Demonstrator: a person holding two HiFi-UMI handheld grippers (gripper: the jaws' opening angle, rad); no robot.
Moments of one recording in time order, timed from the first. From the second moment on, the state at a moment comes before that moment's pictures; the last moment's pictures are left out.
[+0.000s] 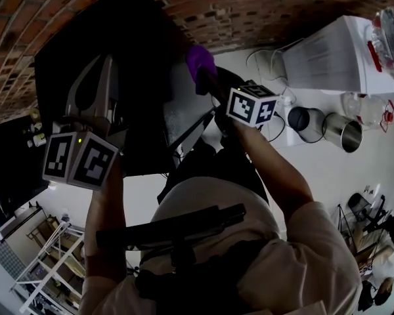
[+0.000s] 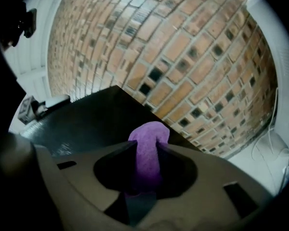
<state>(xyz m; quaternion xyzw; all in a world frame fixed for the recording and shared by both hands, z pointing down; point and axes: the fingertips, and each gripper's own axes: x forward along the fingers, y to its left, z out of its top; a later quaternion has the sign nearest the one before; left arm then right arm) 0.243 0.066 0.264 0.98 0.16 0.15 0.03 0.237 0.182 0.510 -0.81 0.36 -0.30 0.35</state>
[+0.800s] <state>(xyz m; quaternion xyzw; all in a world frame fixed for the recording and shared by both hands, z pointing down) 0.186 0.081 0.269 0.96 0.23 0.16 0.01 0.122 0.186 0.336 -0.82 0.38 -0.17 0.40</state>
